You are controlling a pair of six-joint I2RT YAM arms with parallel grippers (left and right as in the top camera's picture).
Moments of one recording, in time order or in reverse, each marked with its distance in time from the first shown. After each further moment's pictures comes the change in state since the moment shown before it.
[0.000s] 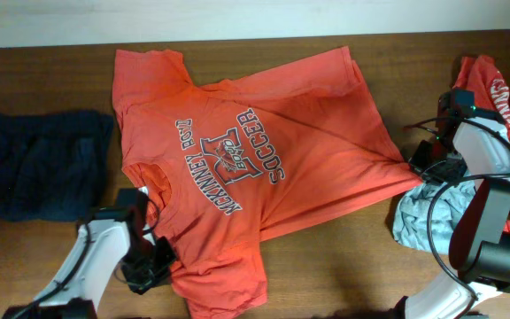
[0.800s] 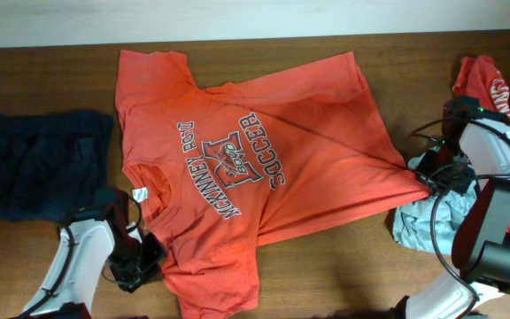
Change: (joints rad) left arm 0.118 -0.016 0.050 -0.060 0.013 0.077; right arm -0.041 0.000 0.000 -0.123 0.031 0.037
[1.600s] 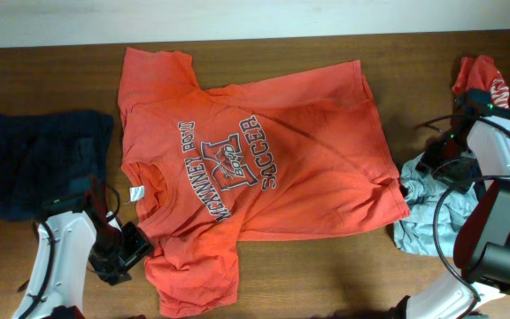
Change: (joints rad) left arm 0.103 0.000 0.122 -0.081 -0.100 0.025; right arm -0.019 0.000 0.048 0.064 -0.073 -0.058
